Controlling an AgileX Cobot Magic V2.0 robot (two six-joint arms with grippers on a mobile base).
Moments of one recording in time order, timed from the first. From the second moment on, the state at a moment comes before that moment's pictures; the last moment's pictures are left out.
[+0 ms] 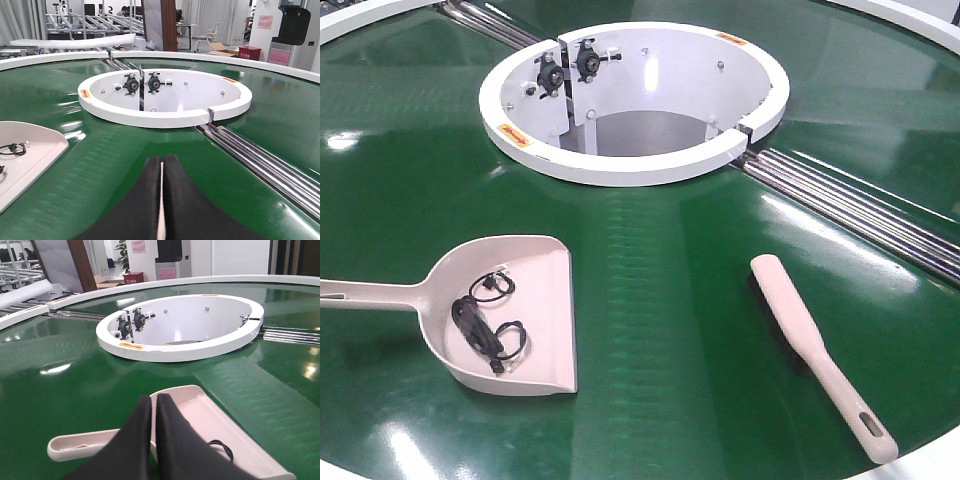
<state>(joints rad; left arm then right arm) -0.08 0.21 -0.24 -0.60 0.25 0.74 0.29 0.03 -0.23 -0.02 0.33 -0.05</state>
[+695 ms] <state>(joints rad) -0.08 -0.01 0.02 0.08 -0.04 0.00 0.29 0.03 -0.23 -0.02 0.33 -0.05</state>
